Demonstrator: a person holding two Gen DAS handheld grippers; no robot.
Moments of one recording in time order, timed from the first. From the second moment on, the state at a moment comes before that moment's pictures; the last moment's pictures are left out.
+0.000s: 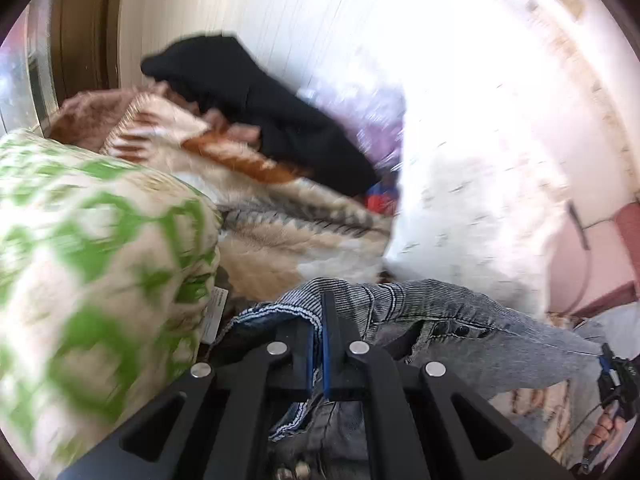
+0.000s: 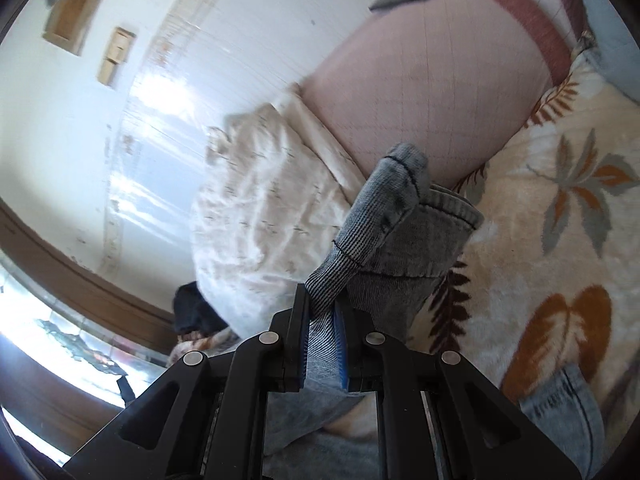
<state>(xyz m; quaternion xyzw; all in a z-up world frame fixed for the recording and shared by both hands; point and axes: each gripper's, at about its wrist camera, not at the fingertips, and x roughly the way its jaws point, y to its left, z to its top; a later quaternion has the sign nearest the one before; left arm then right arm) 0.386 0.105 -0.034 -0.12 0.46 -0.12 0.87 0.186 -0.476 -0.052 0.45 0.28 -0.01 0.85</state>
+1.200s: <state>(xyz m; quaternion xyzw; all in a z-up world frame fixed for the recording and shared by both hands) 0.199 0.159 -0.095 -0.06 0.52 -0.11 0.84 0.081 -0.531 -0.170 0.54 0.36 -0.05 0.76</state>
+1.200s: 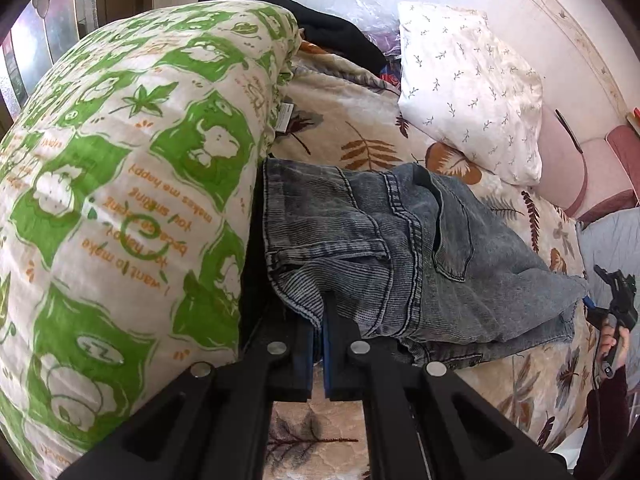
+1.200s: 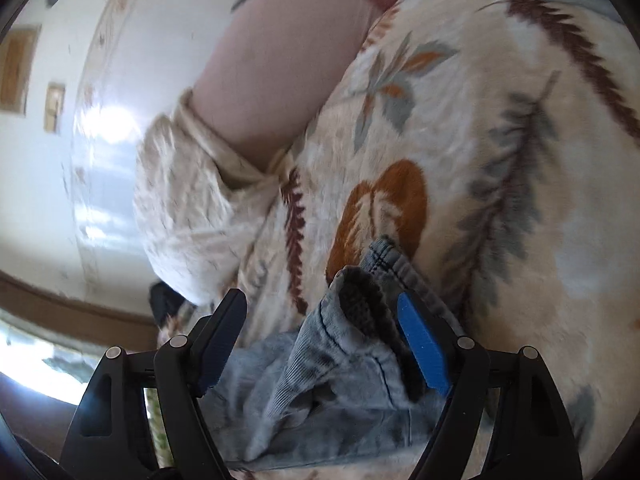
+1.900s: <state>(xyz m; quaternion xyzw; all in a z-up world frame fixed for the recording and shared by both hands) 0.187 0.160 -0.099 -0.05 0.52 -0.11 0.84 0.067 -0.505 -0.121 0.32 0.43 -0.06 0.84</state>
